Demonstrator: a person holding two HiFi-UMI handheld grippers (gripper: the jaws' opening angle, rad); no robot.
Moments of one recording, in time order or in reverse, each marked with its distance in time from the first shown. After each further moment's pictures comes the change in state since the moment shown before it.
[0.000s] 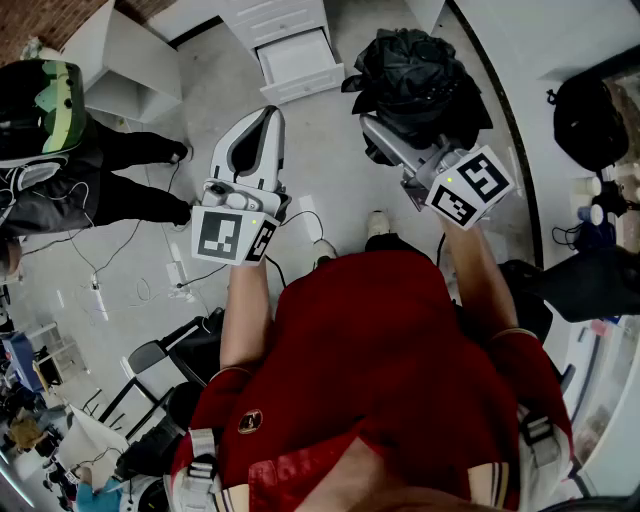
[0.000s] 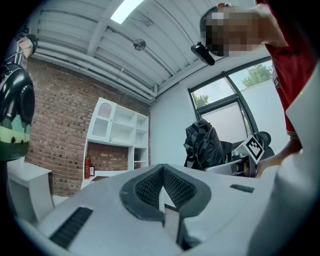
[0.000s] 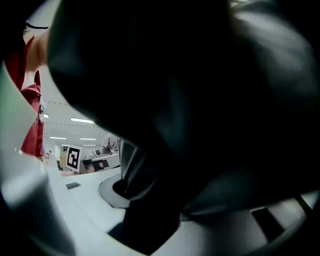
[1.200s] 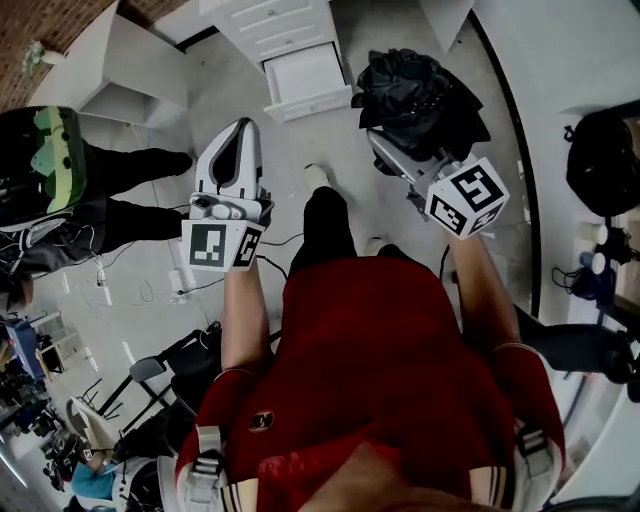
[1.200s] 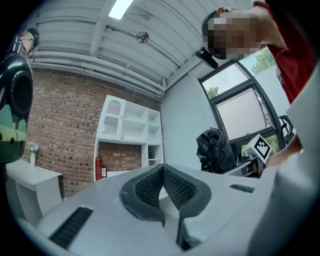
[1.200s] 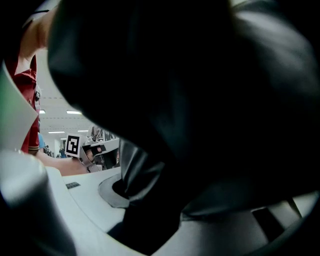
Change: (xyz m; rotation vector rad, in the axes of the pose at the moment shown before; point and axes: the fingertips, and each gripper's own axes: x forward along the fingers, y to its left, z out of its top) left arm 0.117 0.077 -0.040 0.038 0.026 0.153; right arm 0.050 -0.158 -0.029 -0.003 0.137 -0.013
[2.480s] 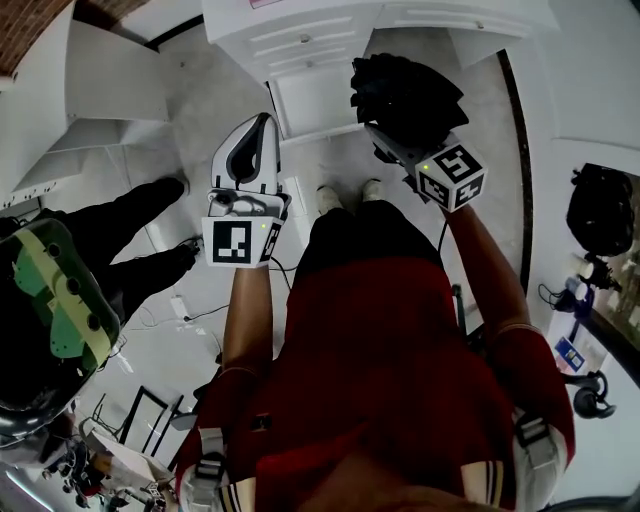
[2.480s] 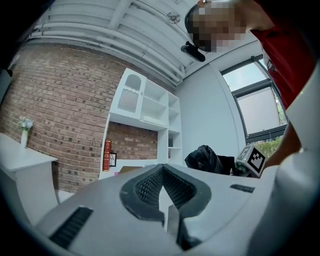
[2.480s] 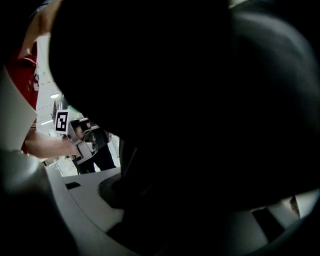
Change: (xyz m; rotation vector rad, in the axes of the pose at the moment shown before) left arm 0.207 0.289 -0.138 -0.094 0.068 0.006; right arm 0.359 -0.172 -0.079 0.010 0.309 -0.019
